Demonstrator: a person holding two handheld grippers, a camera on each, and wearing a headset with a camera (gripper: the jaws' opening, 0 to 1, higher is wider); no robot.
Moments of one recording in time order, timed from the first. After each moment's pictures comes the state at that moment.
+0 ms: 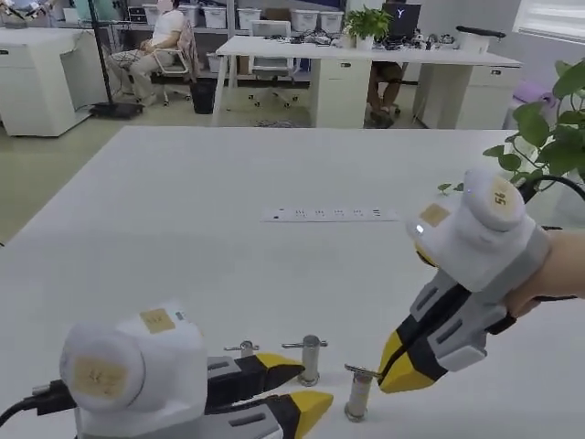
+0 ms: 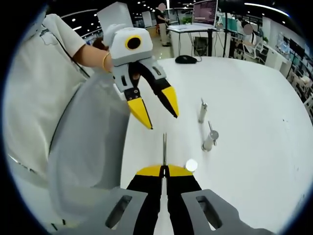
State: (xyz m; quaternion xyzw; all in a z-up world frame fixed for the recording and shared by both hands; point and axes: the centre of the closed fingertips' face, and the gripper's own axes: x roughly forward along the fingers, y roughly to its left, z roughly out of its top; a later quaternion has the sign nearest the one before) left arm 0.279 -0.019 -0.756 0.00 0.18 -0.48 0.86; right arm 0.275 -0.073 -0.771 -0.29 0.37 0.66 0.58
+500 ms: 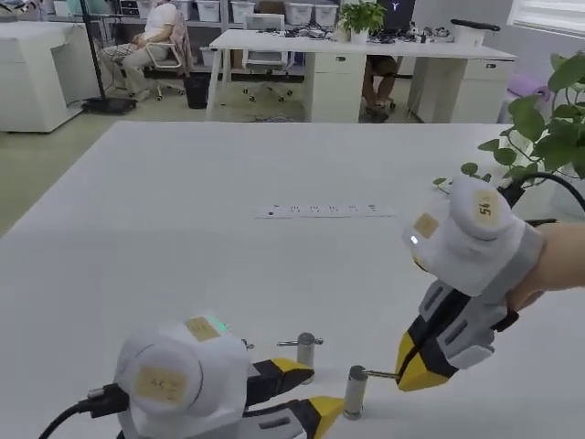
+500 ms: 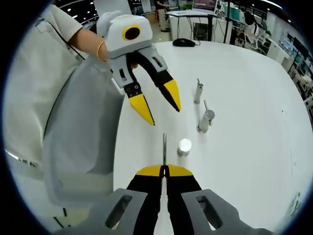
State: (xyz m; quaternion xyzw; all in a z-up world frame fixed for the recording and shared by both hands) left arm 0.293 -0.036 -0.785 0.02 0.21 -0.46 0.86; right arm 0.285 -0.099 -0.789 -0.34 0.40 0.64 0.56
